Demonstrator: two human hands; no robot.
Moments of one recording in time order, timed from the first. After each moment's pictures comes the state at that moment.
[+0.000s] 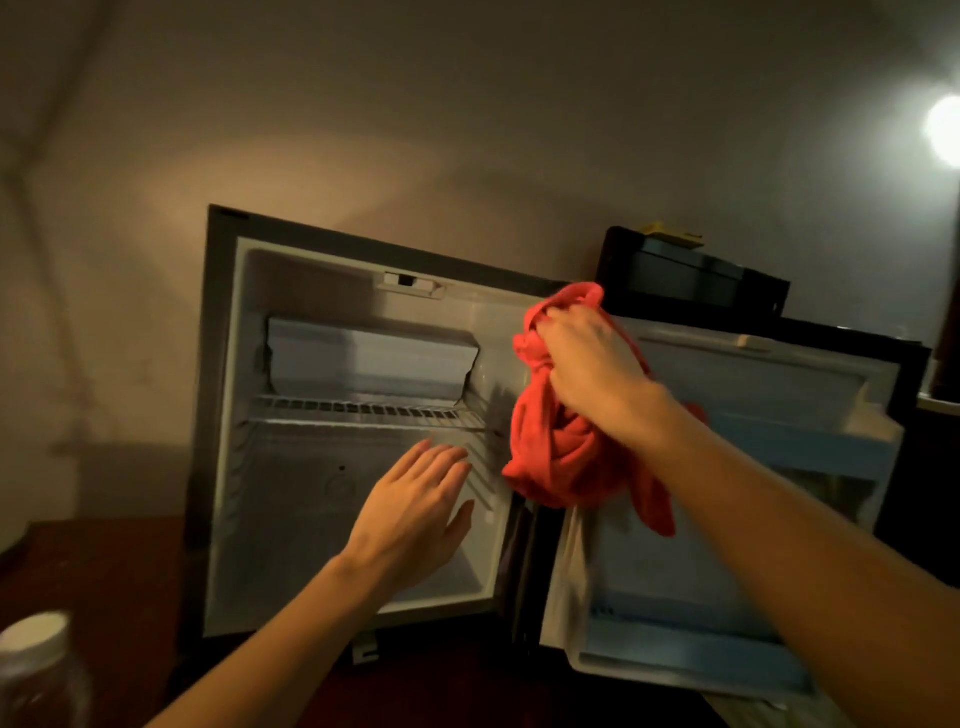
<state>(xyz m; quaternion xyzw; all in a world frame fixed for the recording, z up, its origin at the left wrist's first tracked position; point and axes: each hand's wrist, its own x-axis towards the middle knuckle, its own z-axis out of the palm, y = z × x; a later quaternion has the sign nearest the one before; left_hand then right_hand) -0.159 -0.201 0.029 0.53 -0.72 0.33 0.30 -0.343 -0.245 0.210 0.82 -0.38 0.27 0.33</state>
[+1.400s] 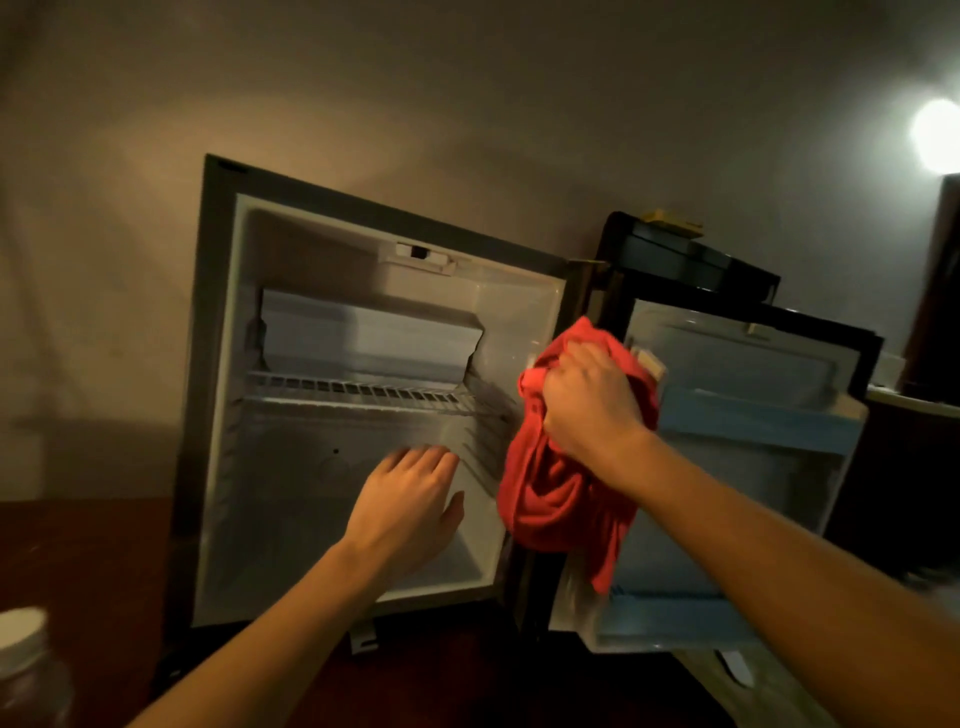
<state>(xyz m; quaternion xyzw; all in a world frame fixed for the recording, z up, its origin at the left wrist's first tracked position) -0.144 -0.219 0.012 0.59 -0.69 0.30 0.28 -0.329 -0.262 0.151 0.77 -0.43 0.16 0.45</state>
